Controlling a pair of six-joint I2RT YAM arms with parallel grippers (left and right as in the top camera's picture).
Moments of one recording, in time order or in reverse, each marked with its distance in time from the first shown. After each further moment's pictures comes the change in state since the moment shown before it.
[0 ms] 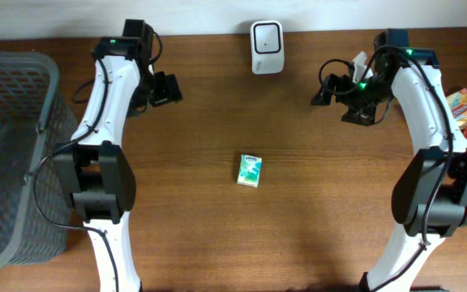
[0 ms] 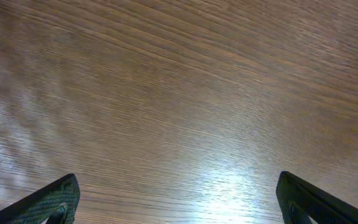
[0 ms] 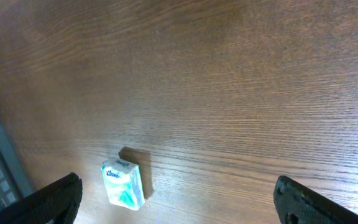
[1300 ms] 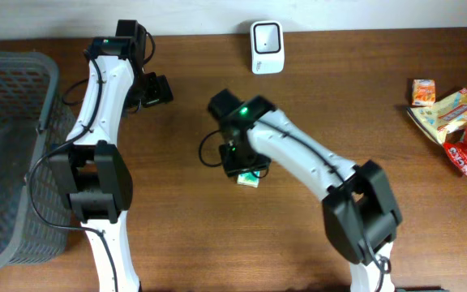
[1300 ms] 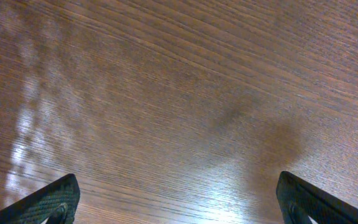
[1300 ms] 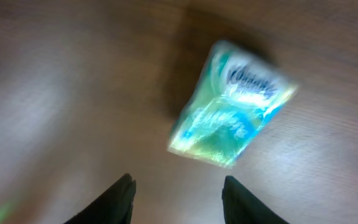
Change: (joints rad) left arm 0.031 0.000 0.000 -0.015 -0.082 0.000; right arm 0.770 0.006 -0.104 -0.005 0.462 0.254
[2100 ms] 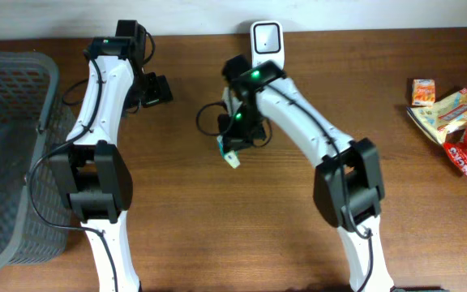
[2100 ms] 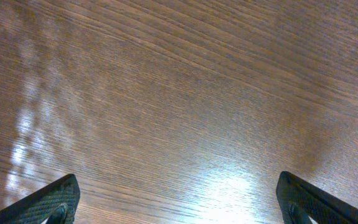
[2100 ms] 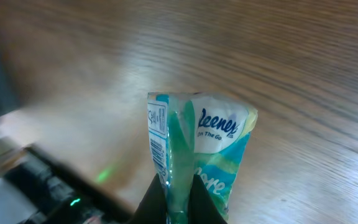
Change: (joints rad) left arm 0.000 0.000 0.000 0.000 0.000 0.000; right arm -0.193 0.215 0.342 -0.135 -0.499 -0.181
